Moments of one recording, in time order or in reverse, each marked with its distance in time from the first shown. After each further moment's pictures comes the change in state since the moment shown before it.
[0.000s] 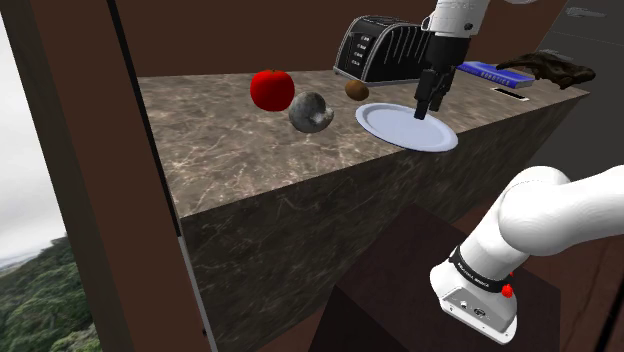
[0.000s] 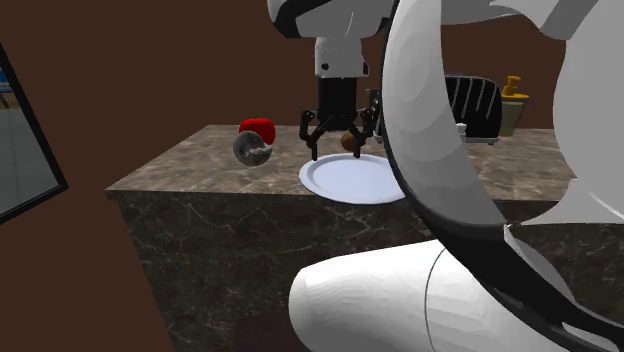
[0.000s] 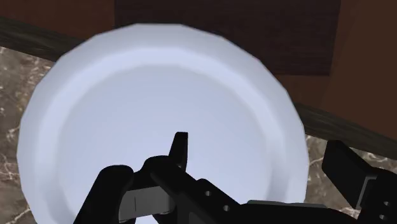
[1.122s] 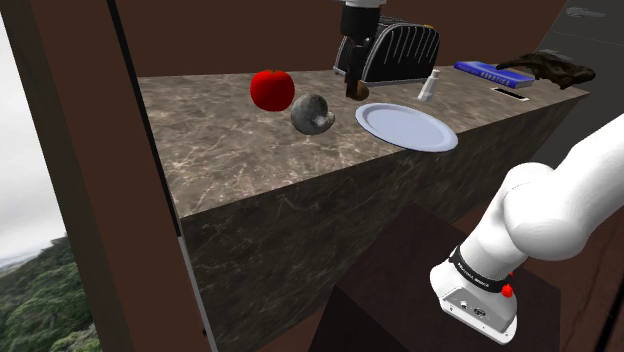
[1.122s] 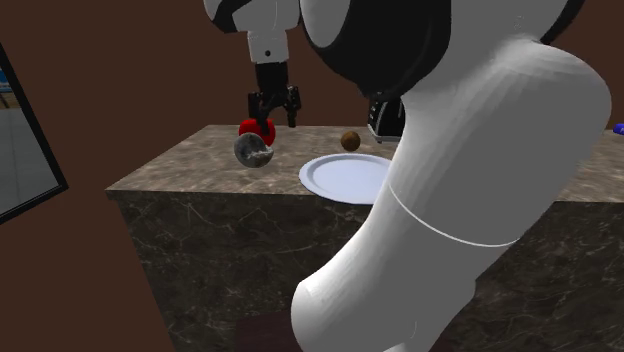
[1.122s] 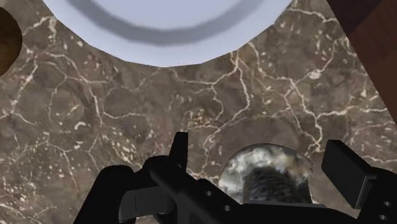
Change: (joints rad) arm 0.201 0.490 0.070 0.431 -0.036 0.108 -0.406
